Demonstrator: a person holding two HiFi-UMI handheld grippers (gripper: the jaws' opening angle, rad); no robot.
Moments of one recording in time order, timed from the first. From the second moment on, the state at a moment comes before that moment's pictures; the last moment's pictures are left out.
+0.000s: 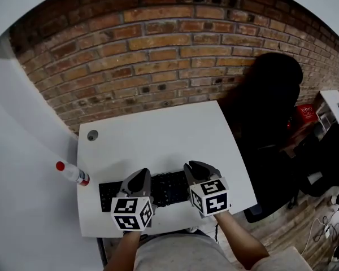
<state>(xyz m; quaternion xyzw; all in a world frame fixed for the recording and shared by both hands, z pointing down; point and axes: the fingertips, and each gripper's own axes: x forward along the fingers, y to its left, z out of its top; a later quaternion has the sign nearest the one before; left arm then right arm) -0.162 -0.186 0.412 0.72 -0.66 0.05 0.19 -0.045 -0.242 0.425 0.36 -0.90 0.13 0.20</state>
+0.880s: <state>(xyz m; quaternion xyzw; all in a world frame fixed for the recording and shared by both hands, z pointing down) -0.180 -0.168 0.395 0.71 -0.68 0.04 0.16 -0.088 -0.209 0.377 0.30 -0.94 0.09 0.14</state>
